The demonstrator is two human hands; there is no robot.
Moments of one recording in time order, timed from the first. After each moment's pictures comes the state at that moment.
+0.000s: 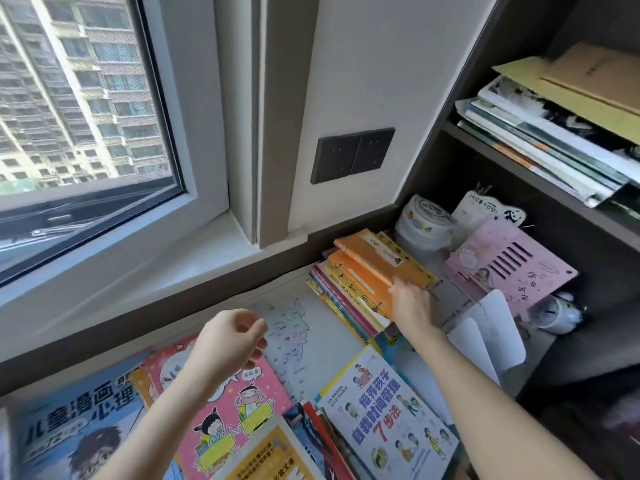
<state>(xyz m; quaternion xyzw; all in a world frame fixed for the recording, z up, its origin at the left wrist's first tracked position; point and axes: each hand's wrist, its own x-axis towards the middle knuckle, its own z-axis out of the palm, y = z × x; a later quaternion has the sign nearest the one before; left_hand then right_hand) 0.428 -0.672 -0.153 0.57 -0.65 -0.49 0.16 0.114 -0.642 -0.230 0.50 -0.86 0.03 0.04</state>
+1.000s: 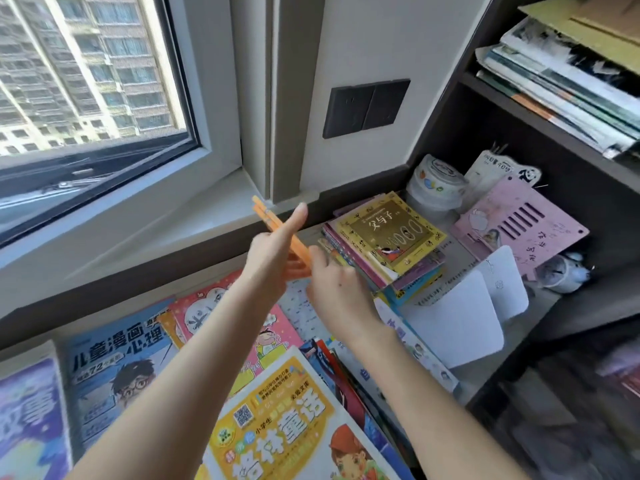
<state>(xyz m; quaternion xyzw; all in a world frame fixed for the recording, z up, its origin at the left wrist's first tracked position) 0.385 -0.682 -0.134 0.50 -0.36 -0.72 0.30 0.298 -0.601 -0.137 0.68 -0.73 0.09 -0.04</state>
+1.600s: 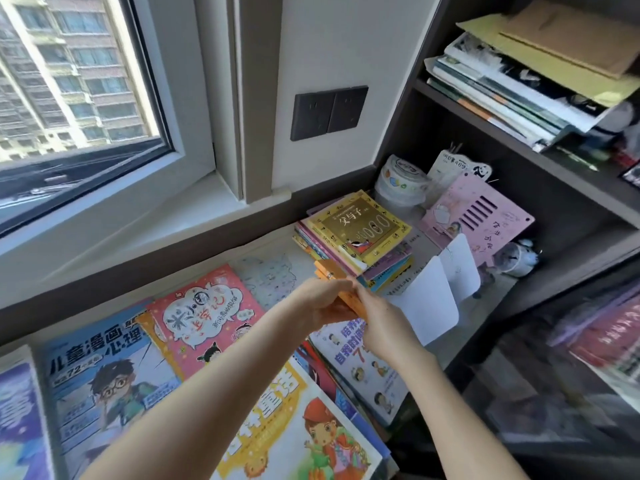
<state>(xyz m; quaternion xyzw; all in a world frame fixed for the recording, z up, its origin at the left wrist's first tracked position) 0.325 -0.606 -0.151 0.47 -0.38 -0.79 0.07 0.230 -0.513 -0.156 0.53 -0.82 0.04 -0.22</state>
